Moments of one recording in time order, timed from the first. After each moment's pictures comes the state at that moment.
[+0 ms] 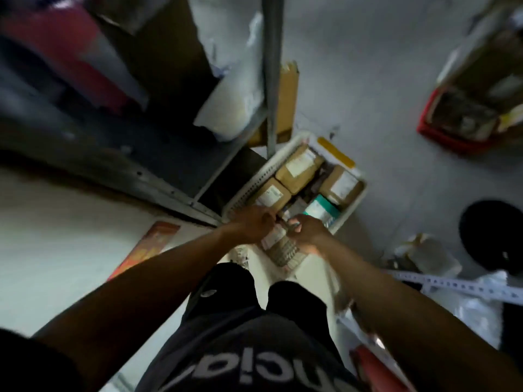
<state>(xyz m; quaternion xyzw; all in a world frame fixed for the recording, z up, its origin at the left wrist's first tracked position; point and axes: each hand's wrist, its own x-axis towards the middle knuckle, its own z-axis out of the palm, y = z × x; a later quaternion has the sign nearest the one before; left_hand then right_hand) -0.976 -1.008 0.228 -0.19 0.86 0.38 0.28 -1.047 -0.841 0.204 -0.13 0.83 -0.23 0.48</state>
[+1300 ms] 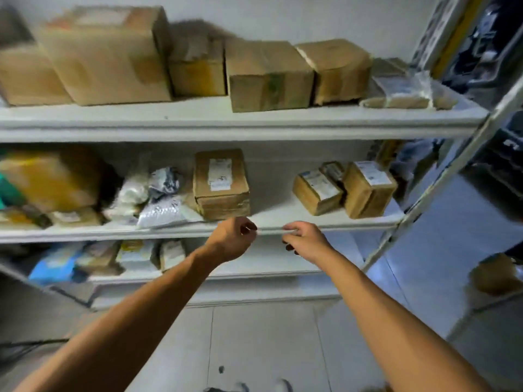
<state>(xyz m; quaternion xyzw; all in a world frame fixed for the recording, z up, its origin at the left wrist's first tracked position) -0.186 -0.677 0.419 -0.92 0.13 0.14 -0.33 -0.225 -0.882 0.392 -0.83 0.17 0.12 0.51</state>
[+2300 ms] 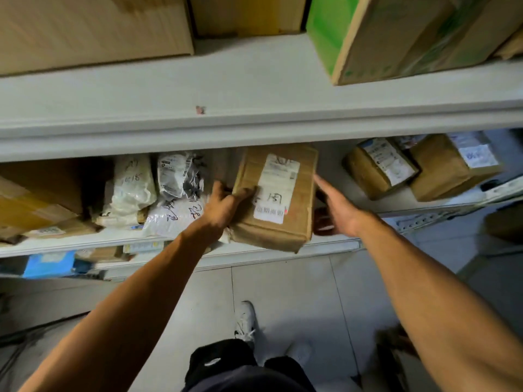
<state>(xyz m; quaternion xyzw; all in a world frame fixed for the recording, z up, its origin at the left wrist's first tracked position) 0.011 -0.580 0.323 -0.71 -0.13 0.25 -0.65 -0.044 -0.833 0.330 -0.64 0.34 0.29 0.62</state>
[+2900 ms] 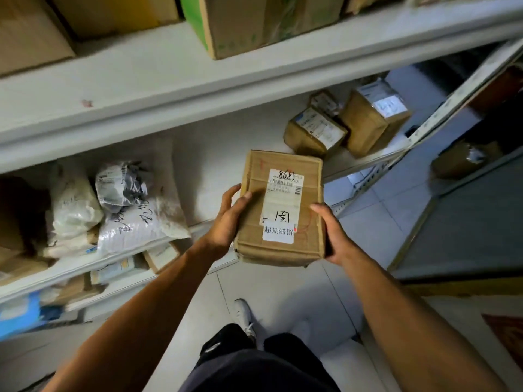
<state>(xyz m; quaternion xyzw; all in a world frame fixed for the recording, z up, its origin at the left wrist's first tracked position) -0.067 -0.645 0.310 -0.62 0.02 0.40 -0.68 -0.188 -0.850 0.294 -0.45 0.36 0.04 0.82</state>
